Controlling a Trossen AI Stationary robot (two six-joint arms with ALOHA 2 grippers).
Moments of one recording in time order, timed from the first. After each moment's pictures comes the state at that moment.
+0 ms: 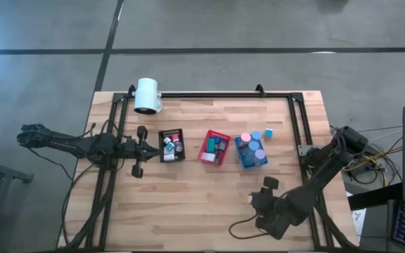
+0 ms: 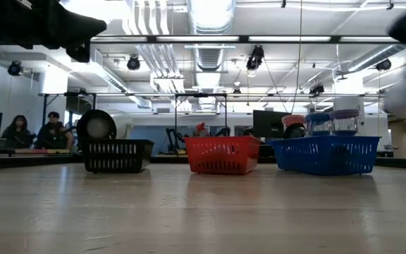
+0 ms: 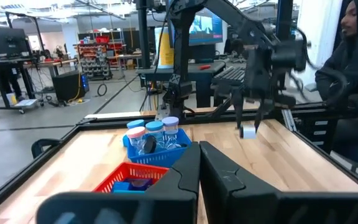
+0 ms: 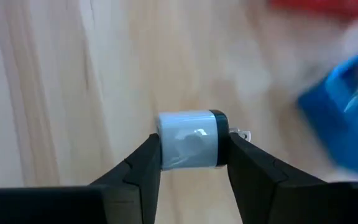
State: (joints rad) left arm -0.16 0.52 0.19 0.33 -0.12 0.06; right arm 0.84 1.68 1.09 -0.84 0.54 1.07
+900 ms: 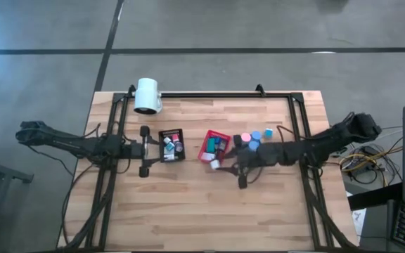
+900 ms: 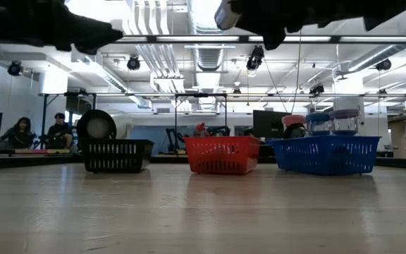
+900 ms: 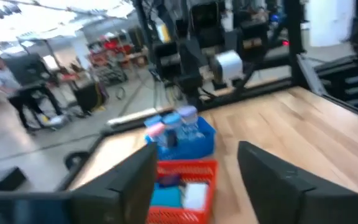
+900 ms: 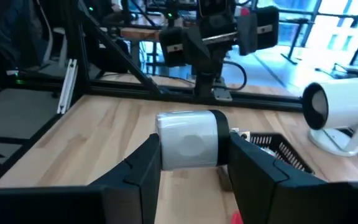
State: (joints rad) left arm -0.16 0.65 0.22 0.38 -0.16 0.28; right arm 0.23 1.36 0.66 0.54 0.18 0.00
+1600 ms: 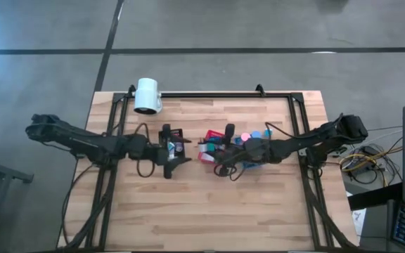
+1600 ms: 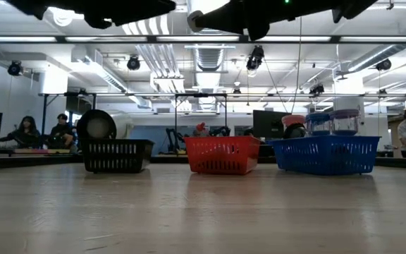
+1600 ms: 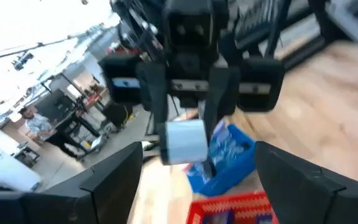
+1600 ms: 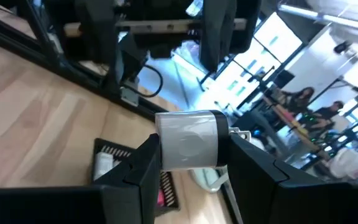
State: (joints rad) left arm -0.17 1.13 0.59 0.45 -0.22 0.63; right arm 0.16 1.52 0.84 0.58 0.39 -0.56
